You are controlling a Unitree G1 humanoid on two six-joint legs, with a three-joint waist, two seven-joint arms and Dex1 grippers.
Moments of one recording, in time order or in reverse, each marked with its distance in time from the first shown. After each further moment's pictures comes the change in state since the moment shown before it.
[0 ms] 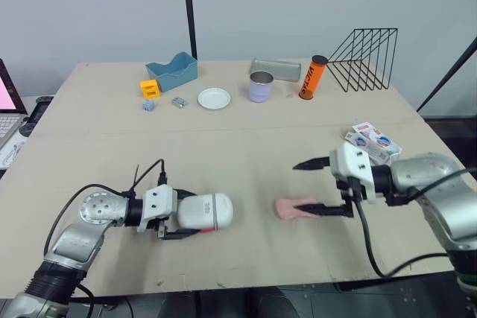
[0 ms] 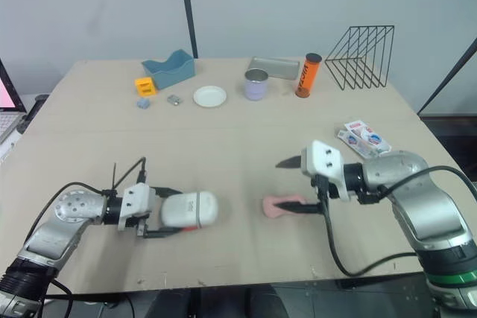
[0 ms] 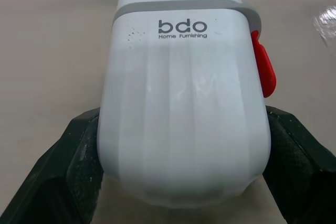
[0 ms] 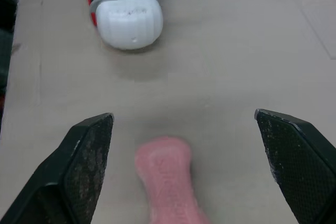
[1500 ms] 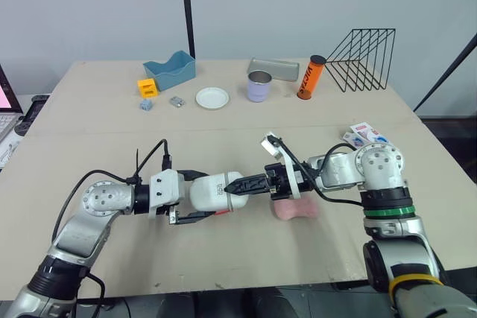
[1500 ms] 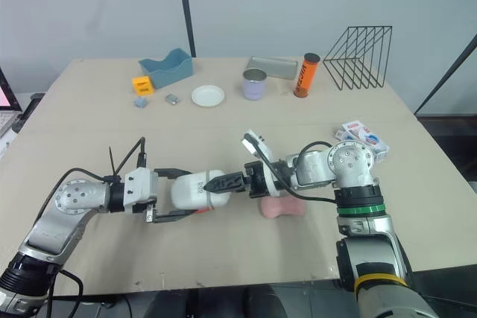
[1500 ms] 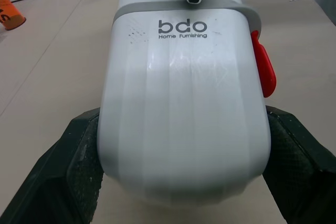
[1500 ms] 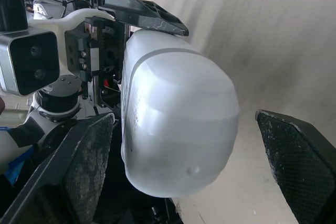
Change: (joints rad) left arm -0.041 -0.034 -0.026 -0.142 -0.021 0.069 0.088; right arm -0.376 0.480 -0.034 0.447 1.041 1.104 -1.078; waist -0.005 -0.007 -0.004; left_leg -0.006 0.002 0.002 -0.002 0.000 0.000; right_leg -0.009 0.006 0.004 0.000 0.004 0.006
